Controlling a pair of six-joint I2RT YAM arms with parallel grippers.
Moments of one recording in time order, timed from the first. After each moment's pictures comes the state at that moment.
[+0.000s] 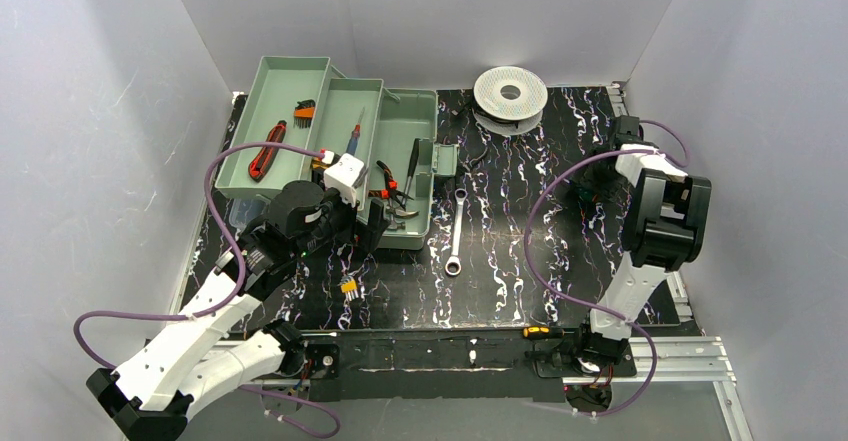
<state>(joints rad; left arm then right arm) -0.69 0.81 0.92 -0.55 -0.04 -0.07 -0.17 1.90 1.28 -0.54 -0.01 0.35</state>
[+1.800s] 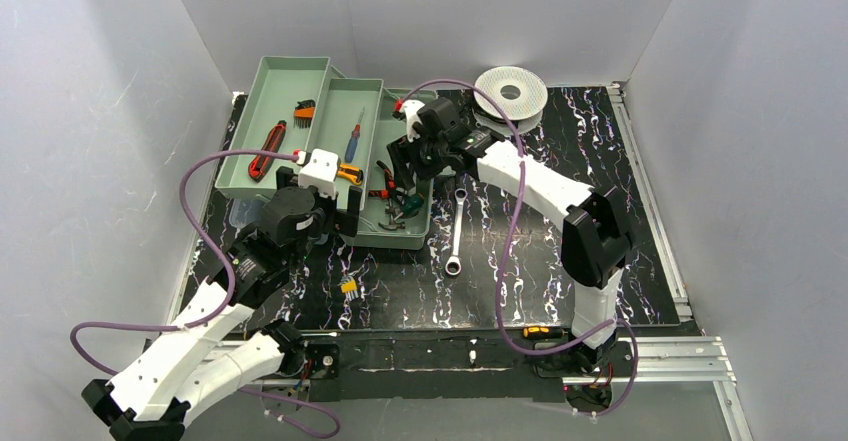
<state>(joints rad) -0.69 0.76 0.91 -0.55 -0.43 -0.04 0.75 1.88 1.66 -0.50 -0.18 0.12</state>
